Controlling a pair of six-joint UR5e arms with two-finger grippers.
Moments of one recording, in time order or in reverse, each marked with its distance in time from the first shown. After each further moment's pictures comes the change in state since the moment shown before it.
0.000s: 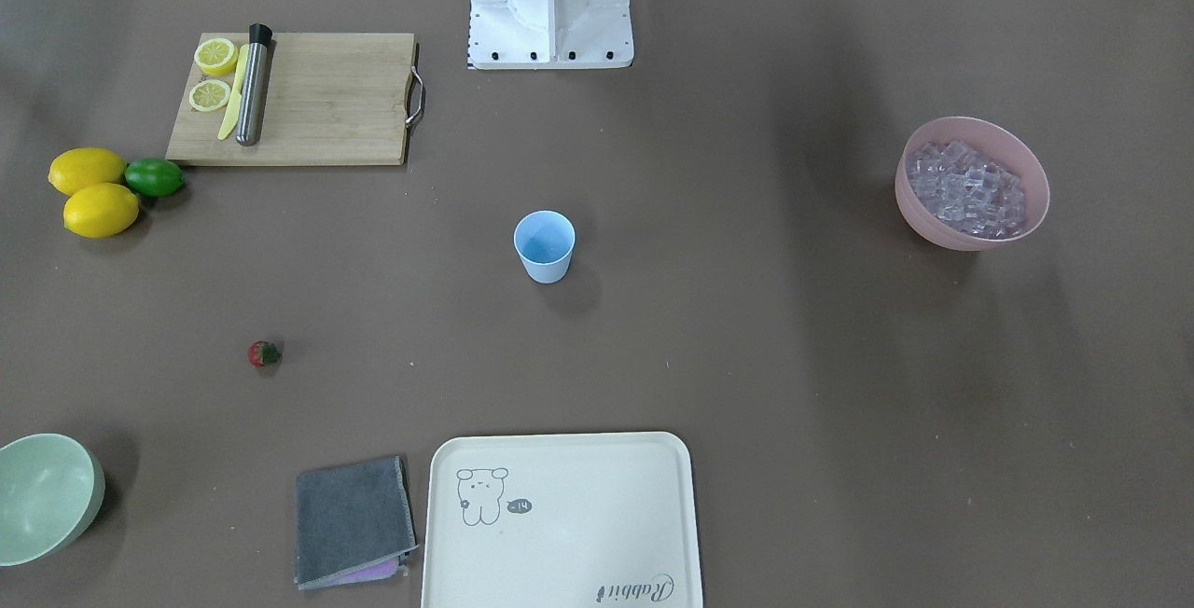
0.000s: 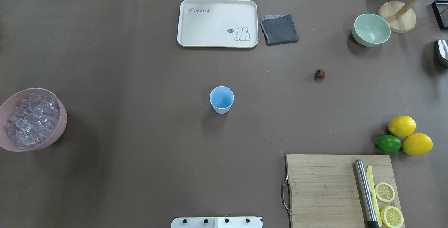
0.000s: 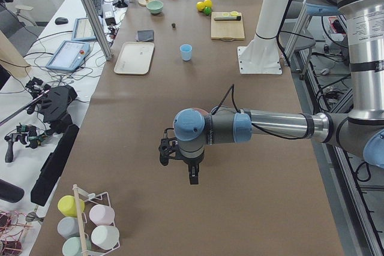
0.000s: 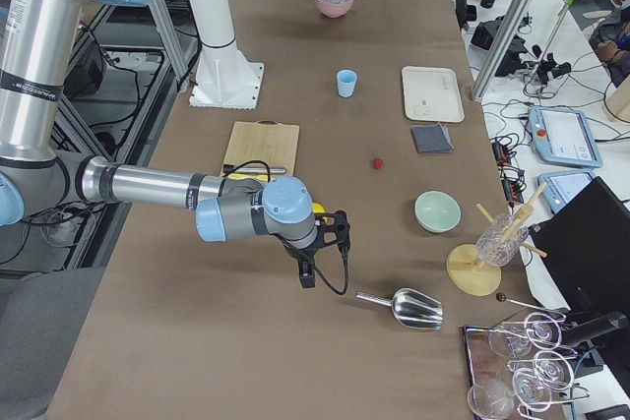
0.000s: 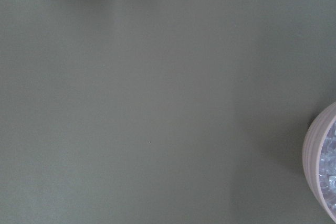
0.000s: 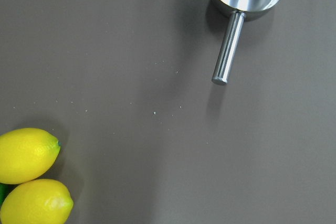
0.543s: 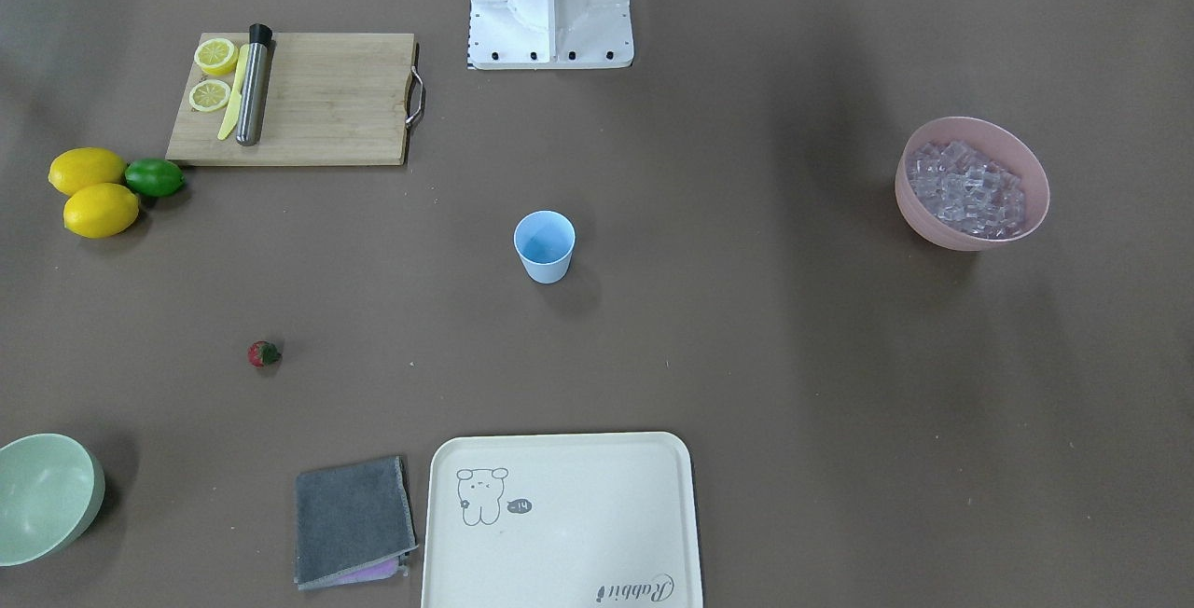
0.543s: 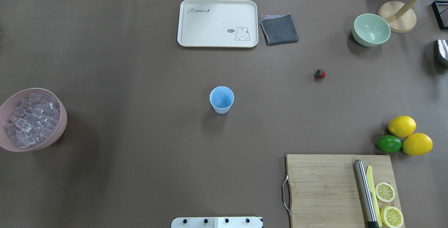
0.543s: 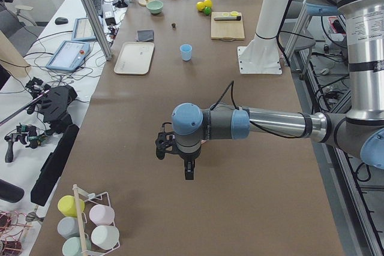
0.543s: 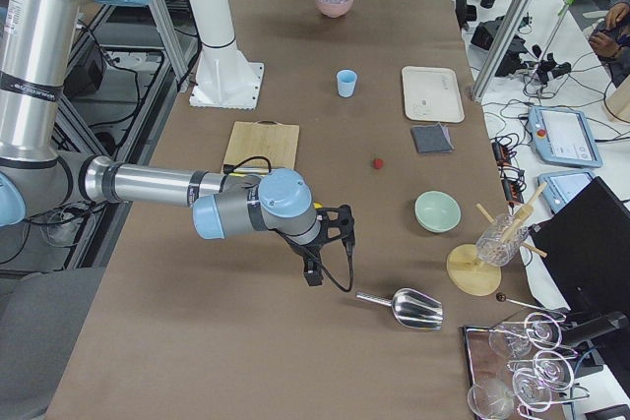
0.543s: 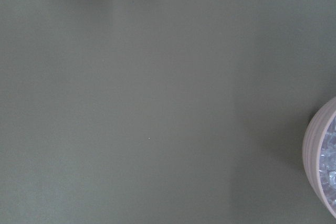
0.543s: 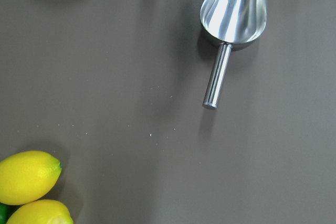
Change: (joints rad) left arm 0.000 -0.022 -0.007 -0.072 -0.031 -0.001; right arm 0.067 0.015 0.012 0.011 -0.006 0.014
